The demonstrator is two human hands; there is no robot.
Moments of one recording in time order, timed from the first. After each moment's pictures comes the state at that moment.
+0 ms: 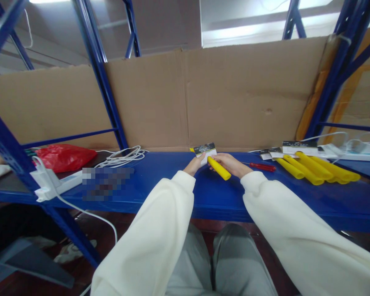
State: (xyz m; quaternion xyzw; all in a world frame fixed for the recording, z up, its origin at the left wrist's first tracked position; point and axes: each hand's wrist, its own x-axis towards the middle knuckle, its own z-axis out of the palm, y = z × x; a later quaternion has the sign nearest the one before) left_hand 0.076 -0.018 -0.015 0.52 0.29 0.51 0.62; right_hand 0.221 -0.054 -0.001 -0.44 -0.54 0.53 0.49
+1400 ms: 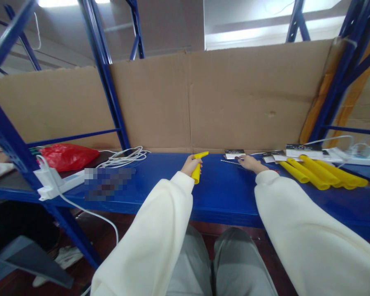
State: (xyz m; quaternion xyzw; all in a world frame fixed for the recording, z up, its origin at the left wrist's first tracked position) left_hand 0.058 -0.038 0.000 0.48 0.49 0.49 0.53; right_hand 0.323 -0.002 -0.016 -0.76 -0.62 0.04 0.16
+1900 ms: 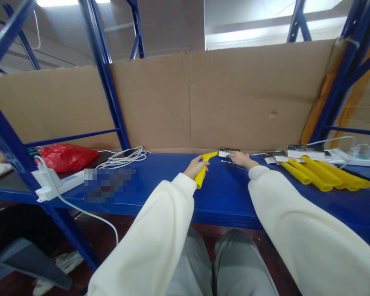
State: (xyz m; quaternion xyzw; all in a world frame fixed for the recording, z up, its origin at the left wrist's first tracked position) left_hand 0.064 -0.042 -0.002 0.57 0.45 0.44 0.53; right_hand 0.287 0.011 -0.002 -0.71 -0.69 0.00 0.14
